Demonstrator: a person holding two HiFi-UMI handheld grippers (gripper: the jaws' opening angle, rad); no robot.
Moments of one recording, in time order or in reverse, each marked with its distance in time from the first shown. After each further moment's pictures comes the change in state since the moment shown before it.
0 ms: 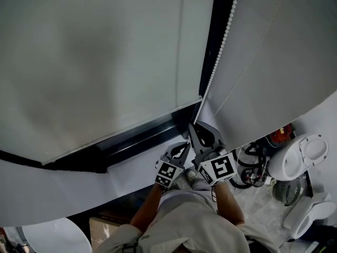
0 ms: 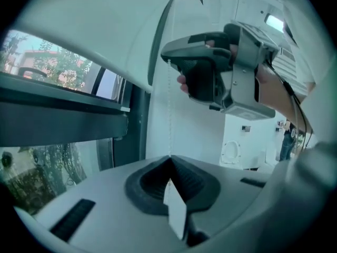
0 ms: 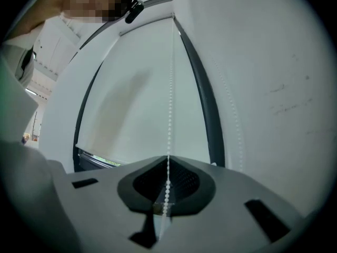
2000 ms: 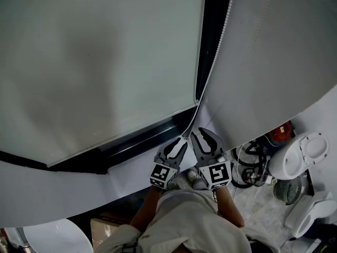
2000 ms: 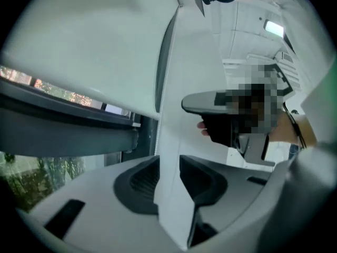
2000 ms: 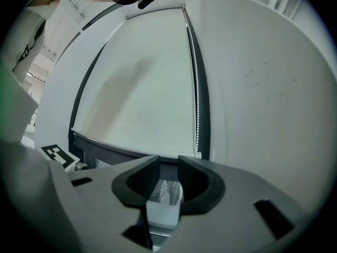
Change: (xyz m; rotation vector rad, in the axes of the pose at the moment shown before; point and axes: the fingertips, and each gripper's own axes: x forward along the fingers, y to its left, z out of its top) left arm -0.022 0.020 0.022 -0.029 -0.122 0.063; right arm -0.026 -0.009 -0.049 -0.099 0.093 -0.093
